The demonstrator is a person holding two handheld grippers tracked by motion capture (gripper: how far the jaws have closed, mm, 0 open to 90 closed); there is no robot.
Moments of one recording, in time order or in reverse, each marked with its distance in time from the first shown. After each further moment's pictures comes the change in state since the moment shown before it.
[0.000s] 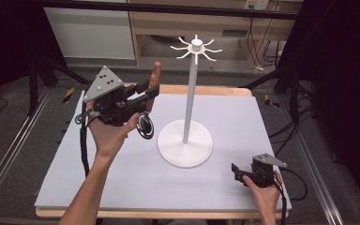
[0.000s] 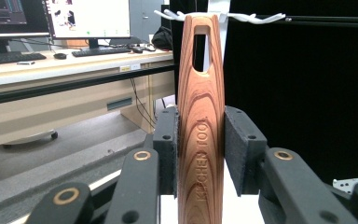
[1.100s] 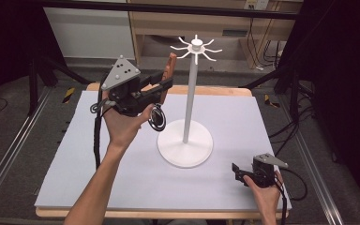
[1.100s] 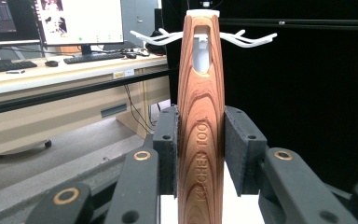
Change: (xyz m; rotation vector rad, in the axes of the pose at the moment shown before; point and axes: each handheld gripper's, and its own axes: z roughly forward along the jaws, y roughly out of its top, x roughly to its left) left arm -0.011 0.016 0.028 -0.006 -0.021 0.022; right arm -0.001 0.001 -0.002 -0.008 -0.001 0.005
